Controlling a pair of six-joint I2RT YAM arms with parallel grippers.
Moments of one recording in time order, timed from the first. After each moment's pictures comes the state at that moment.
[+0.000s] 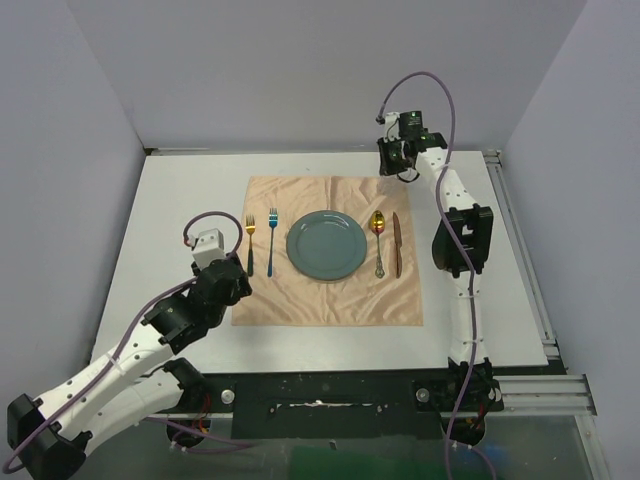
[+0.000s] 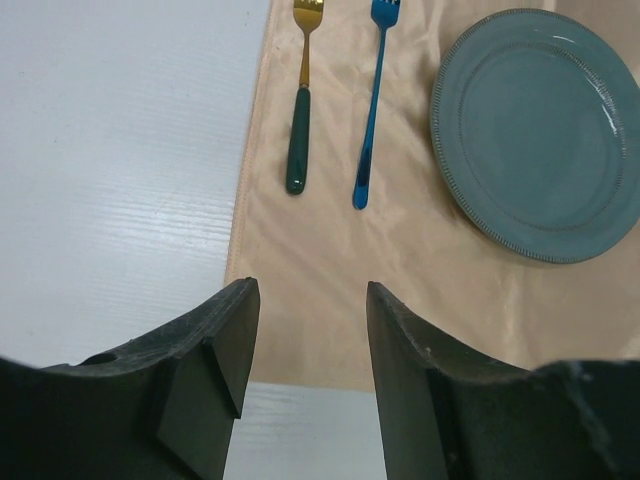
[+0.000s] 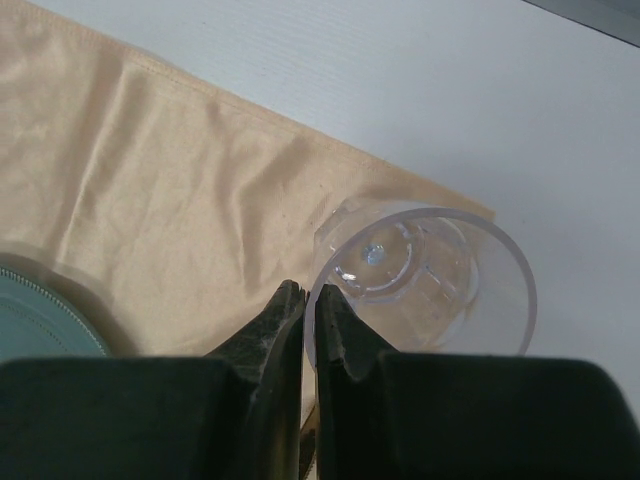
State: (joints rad) left arm -0.74 0.79 0.63 -0.53 -0.61 -0.73; right arm 0.17 2.45 2.38 -0.79 -0.19 -0.14
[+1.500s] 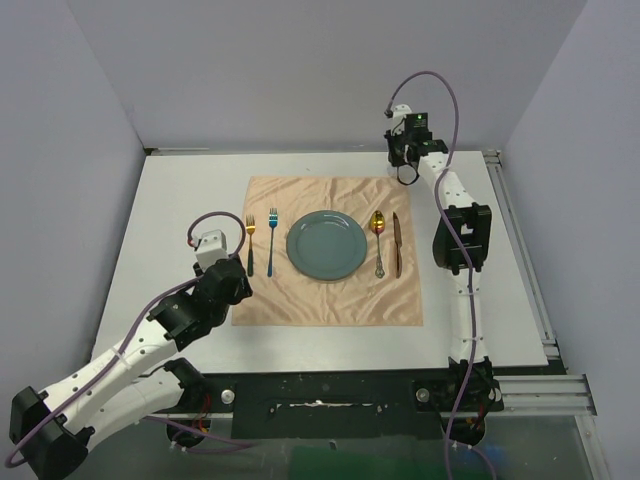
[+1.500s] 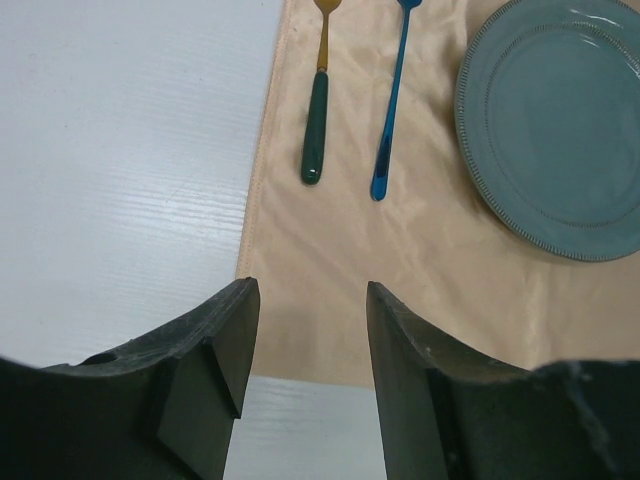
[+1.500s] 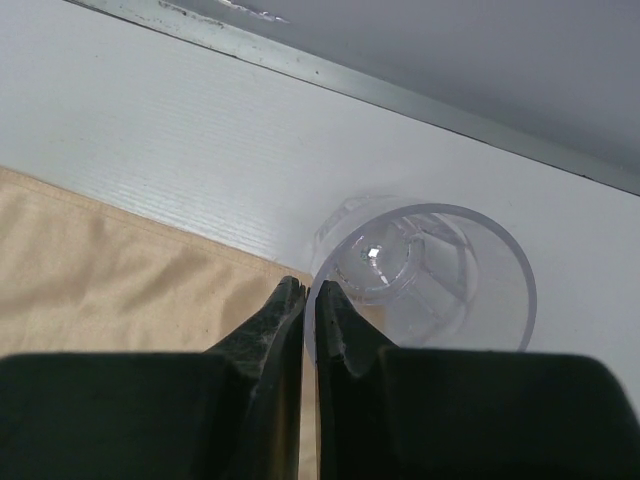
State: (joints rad) left arm -0.74 0.82 0.63 -0.54 -0.62 -0.75; right arm 0.15 2.52 2.38 -0.52 -0.09 -0.18
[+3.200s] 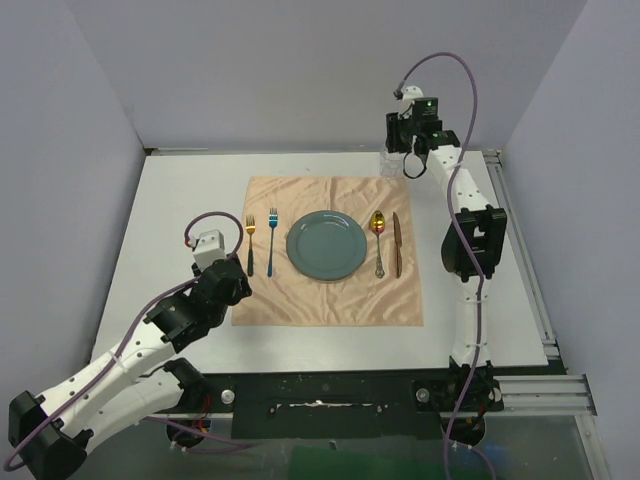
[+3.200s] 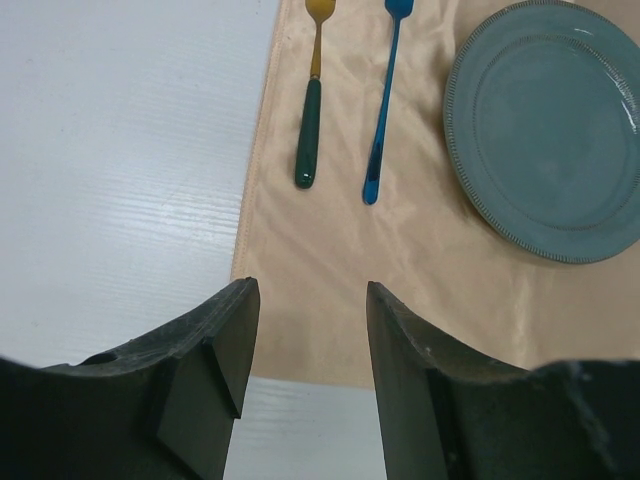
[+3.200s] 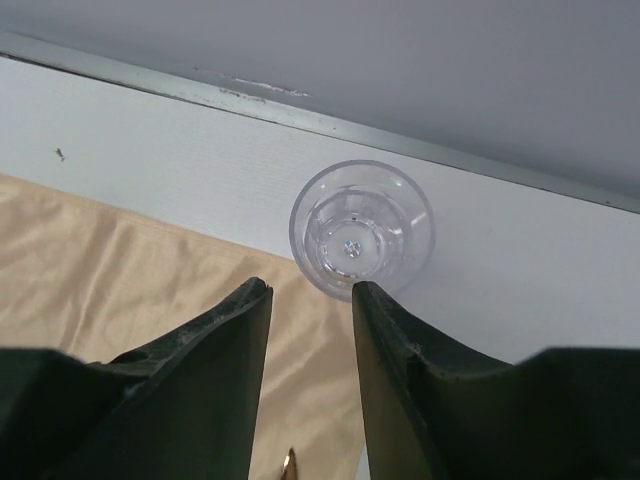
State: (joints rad) left arm -0.74 0.80 0.63 -0.54 -0.62 -0.75; right arm 0.15 2.38 2.30 -0.49 -0.12 -0.07
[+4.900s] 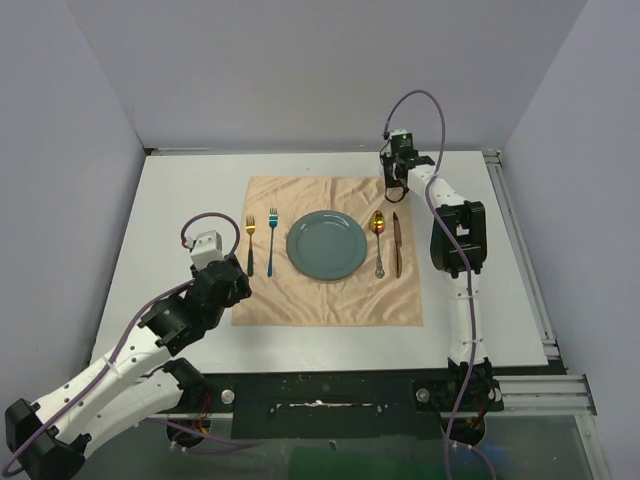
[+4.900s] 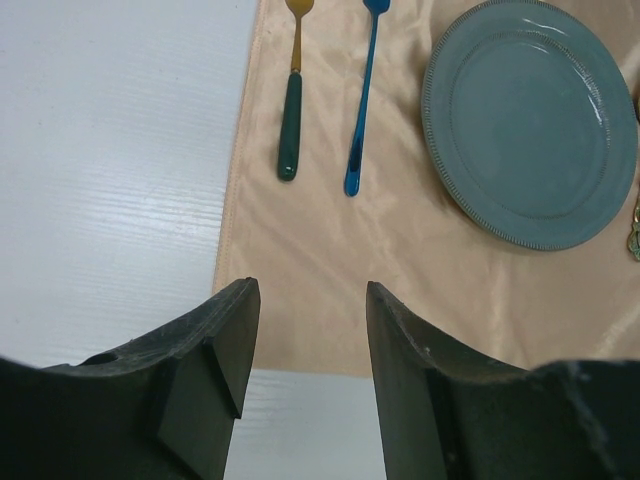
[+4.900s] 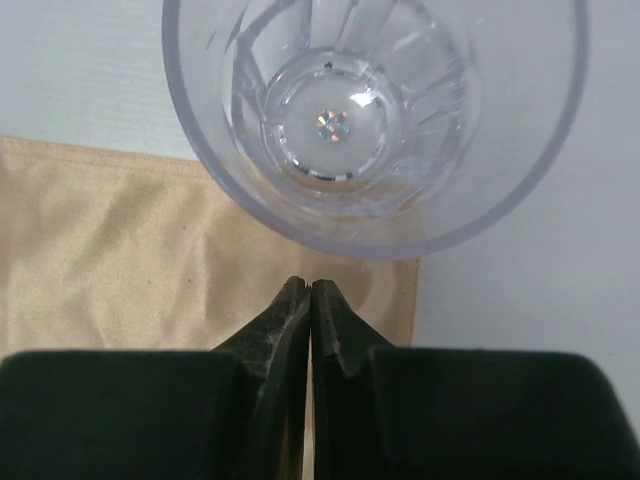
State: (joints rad) left arm -0.73 0.76 0.63 -0.56 -0.57 -0.76; right arm 0.20 2.45 2.08 -0.46 0.12 -0.01
